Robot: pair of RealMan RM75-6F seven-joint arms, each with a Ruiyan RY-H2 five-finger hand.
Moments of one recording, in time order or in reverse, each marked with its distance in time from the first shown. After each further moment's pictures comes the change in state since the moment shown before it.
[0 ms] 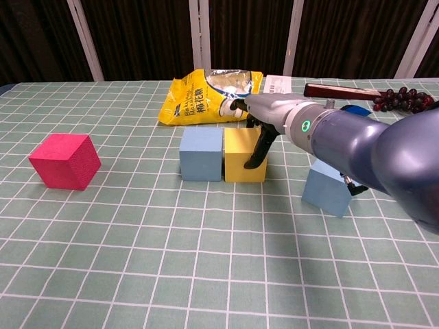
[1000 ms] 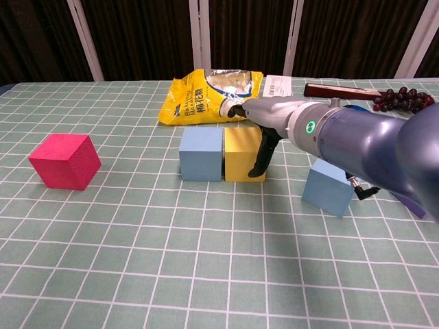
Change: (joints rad) left arm 0.002 0.000 -0.001 0.001 0.000 0.001 -0.001; right arm 0.002 0.067 -0.014 -0.167 0.061 0.053 -0.091
